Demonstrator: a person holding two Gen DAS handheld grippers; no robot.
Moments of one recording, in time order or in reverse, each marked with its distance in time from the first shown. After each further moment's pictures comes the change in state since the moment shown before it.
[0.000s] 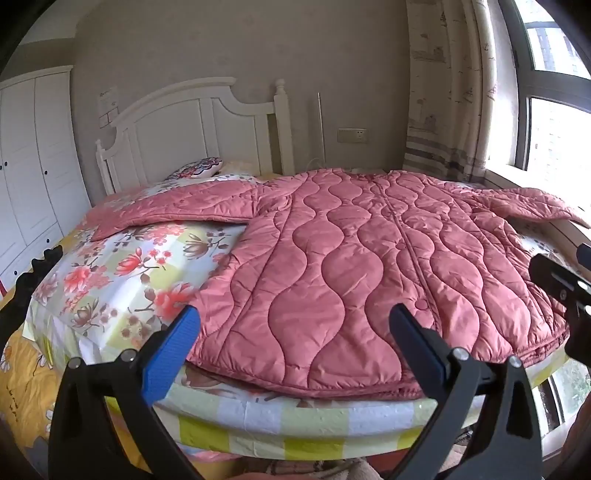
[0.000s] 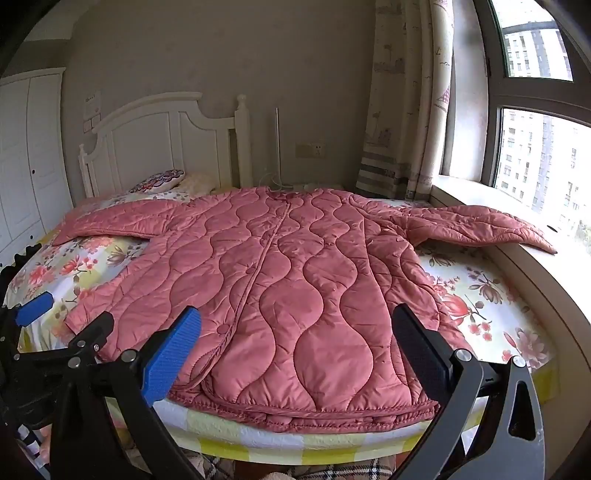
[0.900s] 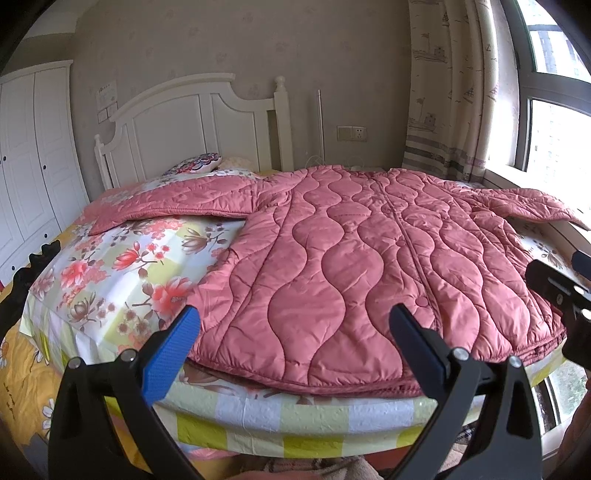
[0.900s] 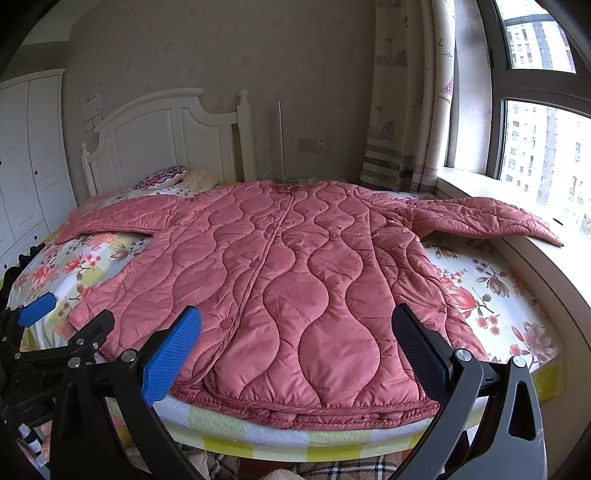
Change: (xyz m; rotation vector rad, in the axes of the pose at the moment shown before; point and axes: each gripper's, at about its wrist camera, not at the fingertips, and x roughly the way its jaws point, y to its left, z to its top) left arm 0.003 0.001 -0.002 -0.001 0.007 -0.007; right arm 0.004 0.002 -0.005 0.007 0.020 0.019
